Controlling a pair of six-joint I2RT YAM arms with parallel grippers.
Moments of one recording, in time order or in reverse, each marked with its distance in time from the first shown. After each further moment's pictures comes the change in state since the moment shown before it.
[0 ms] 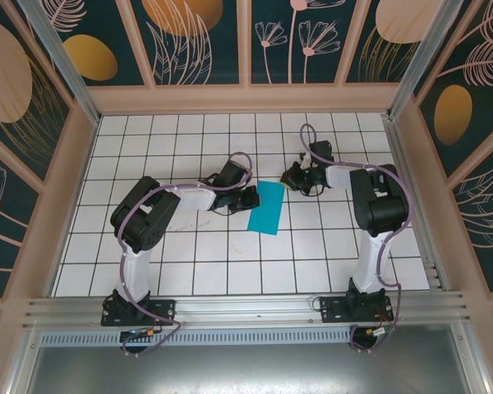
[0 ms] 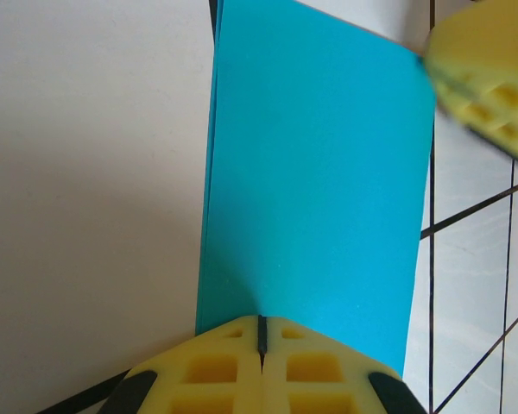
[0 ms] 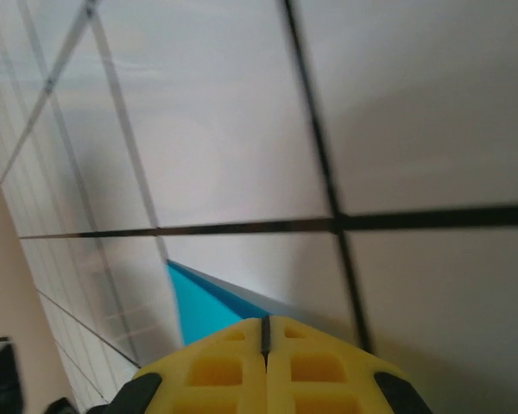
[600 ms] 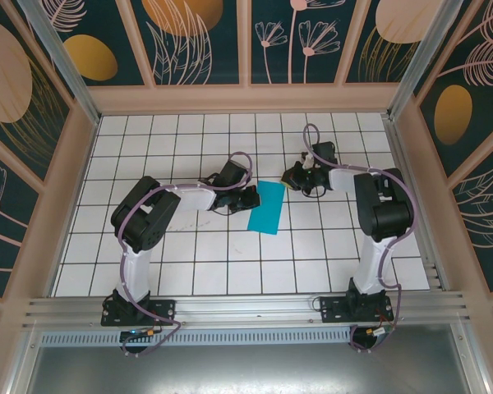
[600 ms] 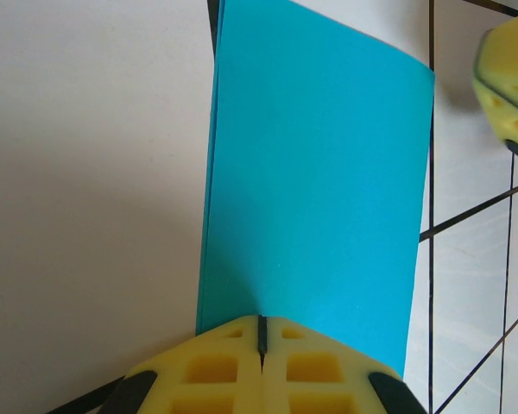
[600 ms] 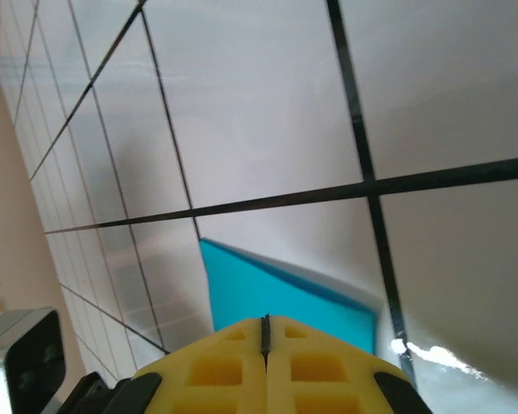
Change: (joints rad) left arm 0.000 0.003 0.003 0.001 0.000 0.000; right arm -0.005 -0.077 -0.054 0.064 -0.024 0.026
